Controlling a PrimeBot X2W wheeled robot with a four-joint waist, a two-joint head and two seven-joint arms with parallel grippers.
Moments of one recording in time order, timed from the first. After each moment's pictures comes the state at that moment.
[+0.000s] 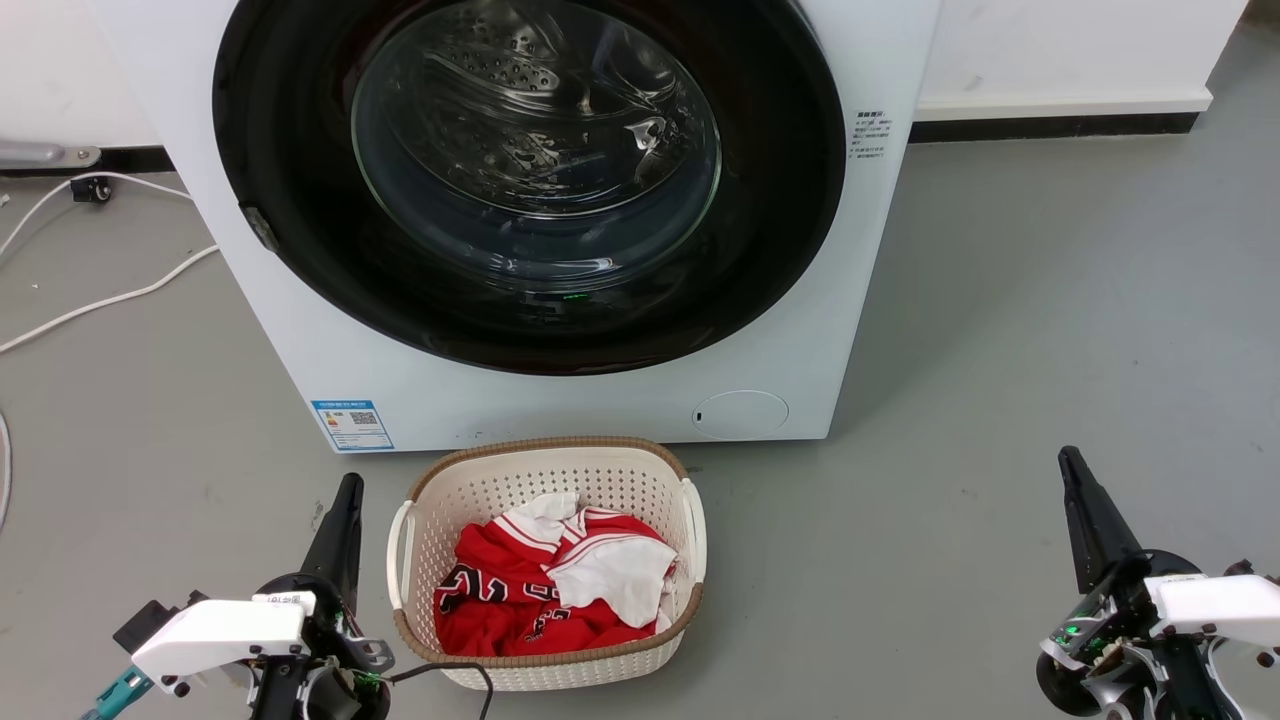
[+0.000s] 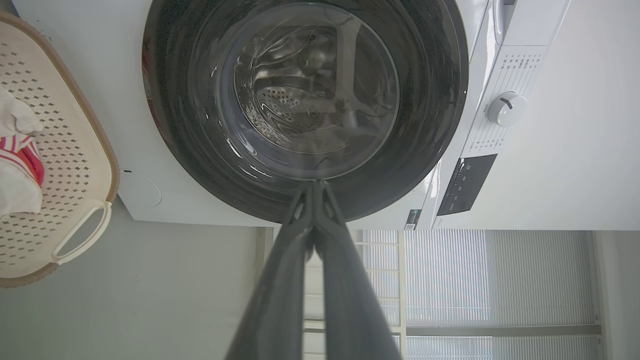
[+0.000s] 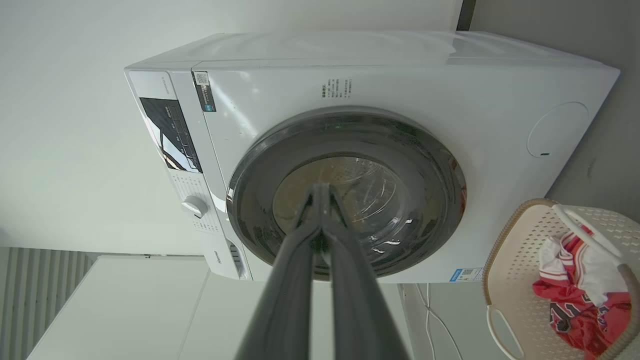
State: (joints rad) left arm -0.11 0.05 0.11 0.25 -1.61 -0.13 0.11; right arm -0.10 -0.06 -0.10 0.24 1.63 0.13 0.11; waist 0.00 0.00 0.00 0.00
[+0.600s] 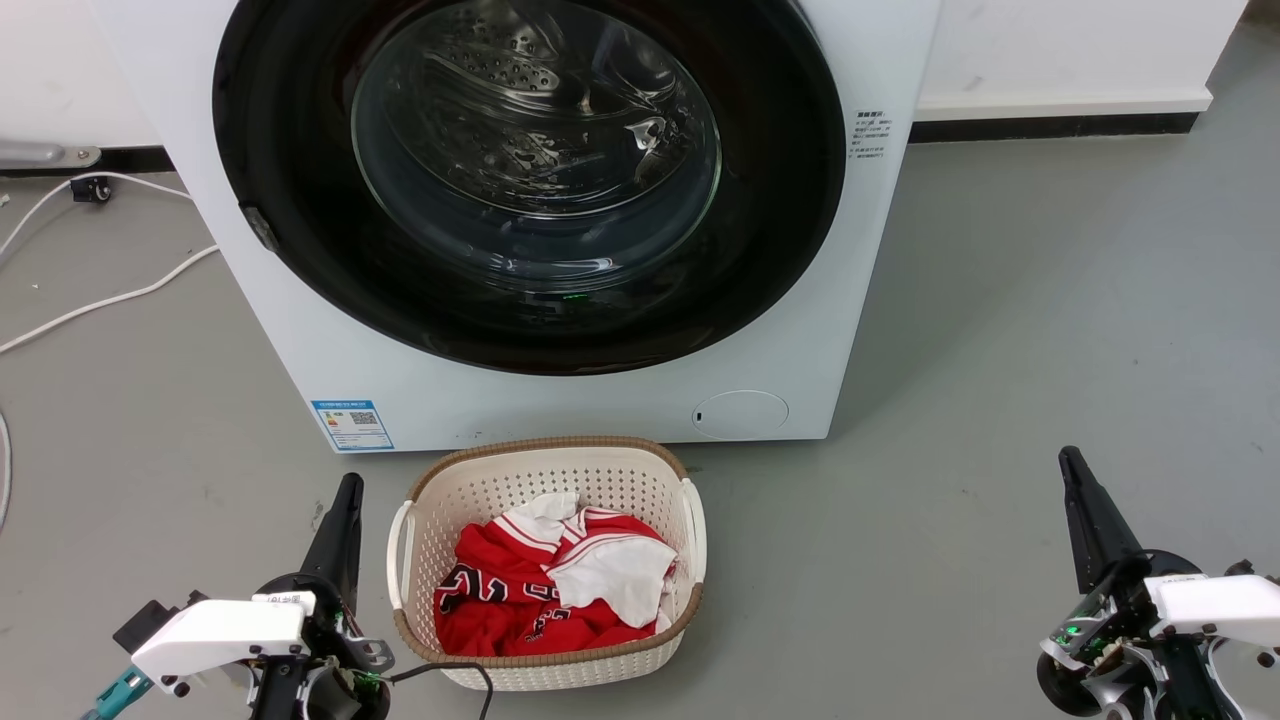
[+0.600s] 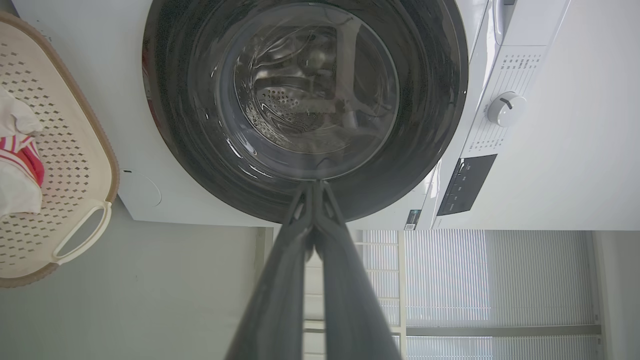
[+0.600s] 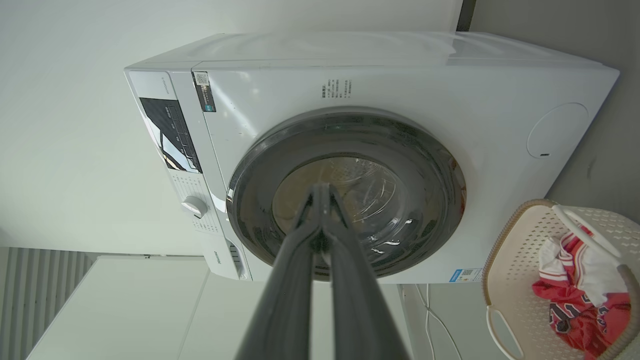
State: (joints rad) left arm -0.11 0.05 0.11 0.25 -1.61 -0.13 0.11; right arm -0.10 -0.06 -0.10 0.25 1.62 0.13 0.11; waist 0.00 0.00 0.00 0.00
